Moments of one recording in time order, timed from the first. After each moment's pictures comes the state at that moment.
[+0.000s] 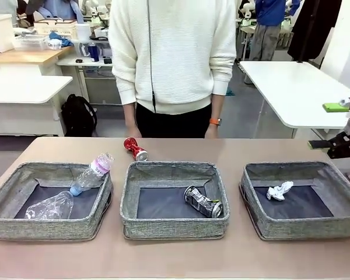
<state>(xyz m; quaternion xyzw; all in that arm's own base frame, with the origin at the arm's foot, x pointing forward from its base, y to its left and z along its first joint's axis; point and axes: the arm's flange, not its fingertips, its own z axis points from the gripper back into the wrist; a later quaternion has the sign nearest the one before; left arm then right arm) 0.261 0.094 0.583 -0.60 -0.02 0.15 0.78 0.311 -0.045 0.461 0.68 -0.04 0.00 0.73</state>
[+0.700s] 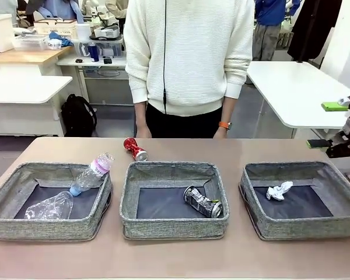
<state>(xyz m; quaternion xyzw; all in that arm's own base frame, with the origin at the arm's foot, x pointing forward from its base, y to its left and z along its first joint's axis) 0.261 0.094 0.583 -0.60 -0.02 0.15 0.78 0.311 -0.045 0.460 0.68 -0.04 0.00 0.73</state>
